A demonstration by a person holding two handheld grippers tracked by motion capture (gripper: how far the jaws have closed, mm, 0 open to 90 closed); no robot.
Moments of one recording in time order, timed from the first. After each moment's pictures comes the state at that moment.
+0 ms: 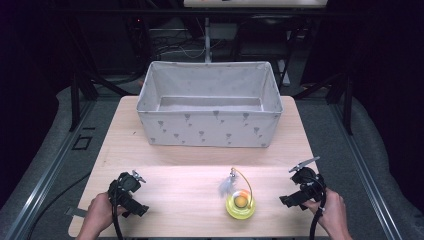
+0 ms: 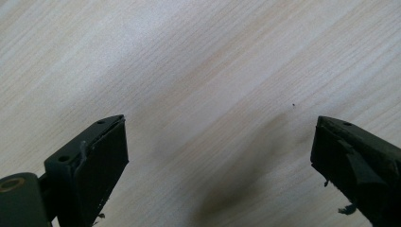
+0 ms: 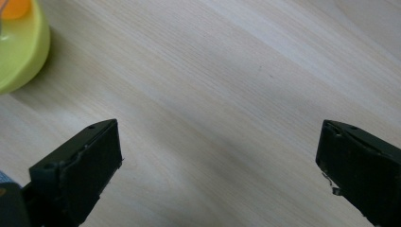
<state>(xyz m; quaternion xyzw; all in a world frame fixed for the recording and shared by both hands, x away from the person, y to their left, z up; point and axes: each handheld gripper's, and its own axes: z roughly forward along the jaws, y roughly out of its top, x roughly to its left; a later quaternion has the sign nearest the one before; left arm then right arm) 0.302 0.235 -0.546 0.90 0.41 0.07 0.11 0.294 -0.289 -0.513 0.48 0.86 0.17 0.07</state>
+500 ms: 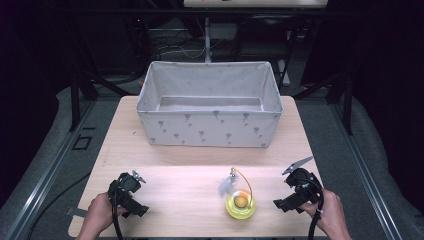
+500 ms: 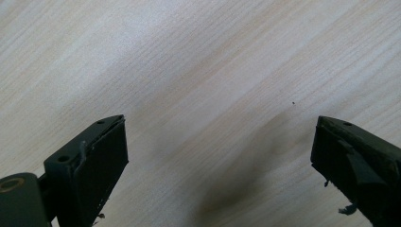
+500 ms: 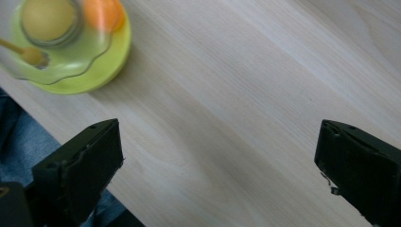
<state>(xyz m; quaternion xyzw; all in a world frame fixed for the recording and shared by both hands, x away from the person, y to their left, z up) 0.302 0.234 -0.546 0.90 0.41 0.07 0.11 0.281 -0.264 -0.489 0.43 0.88 0.18 0.06</state>
